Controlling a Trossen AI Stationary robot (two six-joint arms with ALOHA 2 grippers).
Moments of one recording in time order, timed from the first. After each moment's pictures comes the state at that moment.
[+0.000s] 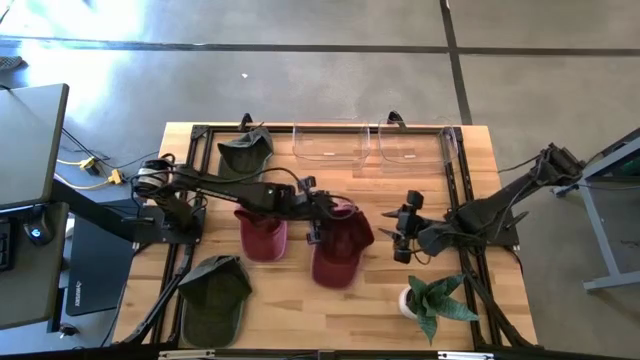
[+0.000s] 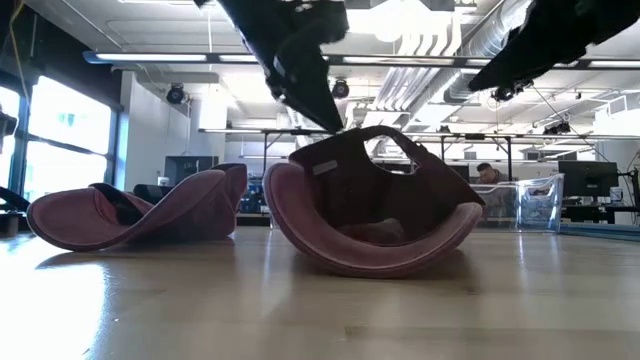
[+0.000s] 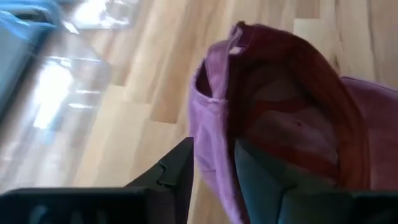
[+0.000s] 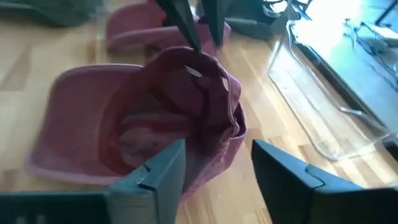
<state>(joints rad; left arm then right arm) -0.11 1.70 1.30 -0.43 -0.36 -0.11 0.48 1.07 0.64 -0.29 0.71 0.36</state>
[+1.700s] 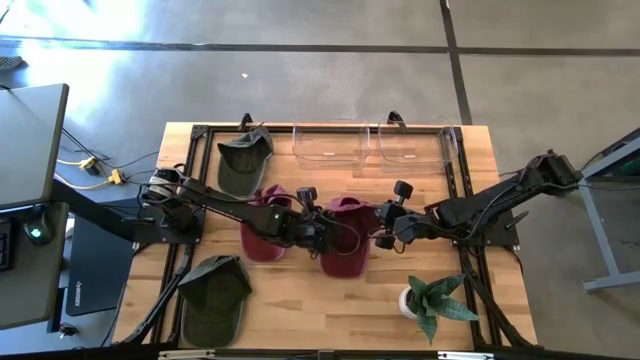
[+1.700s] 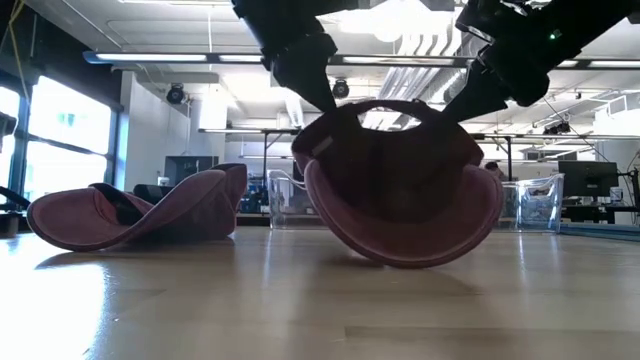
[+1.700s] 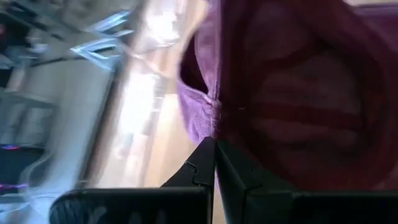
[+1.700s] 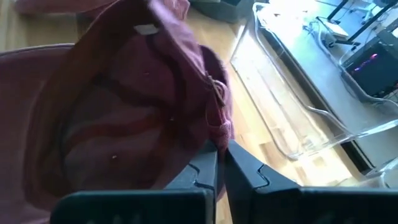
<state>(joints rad) -0.24 1.81 1.42 -0.56 -0.72 -0.06 0.31 1.22 0.64 -0.18 0.73 0.20</state>
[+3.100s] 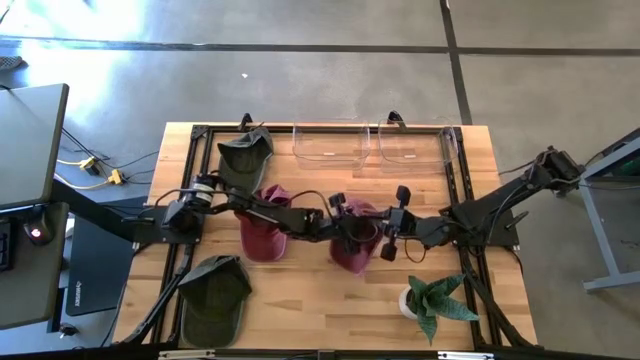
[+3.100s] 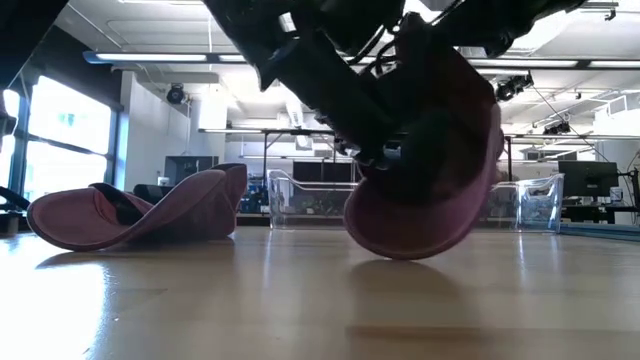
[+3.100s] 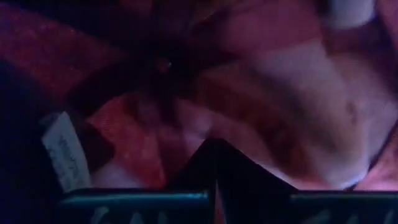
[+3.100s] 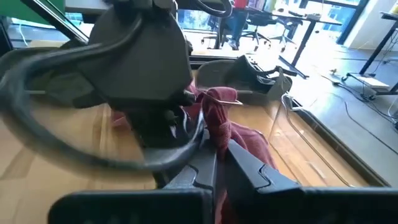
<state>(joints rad) -0.14 2.12 1.41 0.14 -0.49 -0.07 0.44 1.14 0.64 0.14 0.73 0.12</state>
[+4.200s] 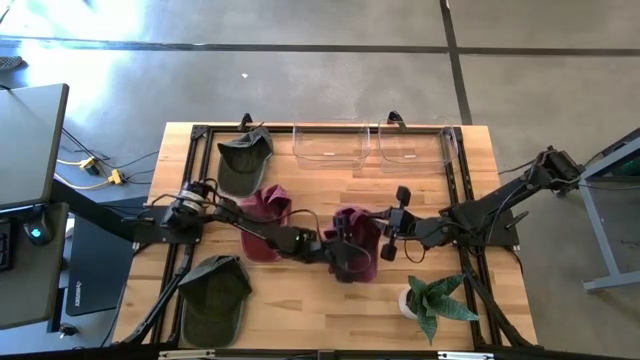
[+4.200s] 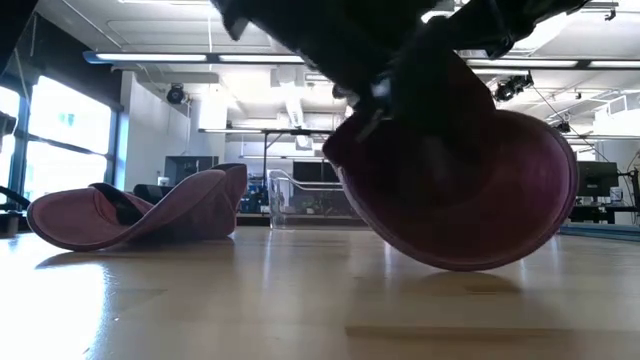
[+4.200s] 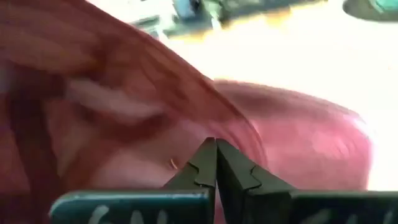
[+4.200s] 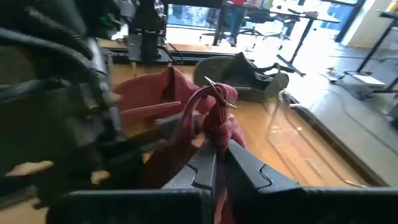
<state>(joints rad) -0.27 2.08 1.41 0.18 -0.49 0.05 0.44 1.14 0.64 0.13 0.72 0.13</state>
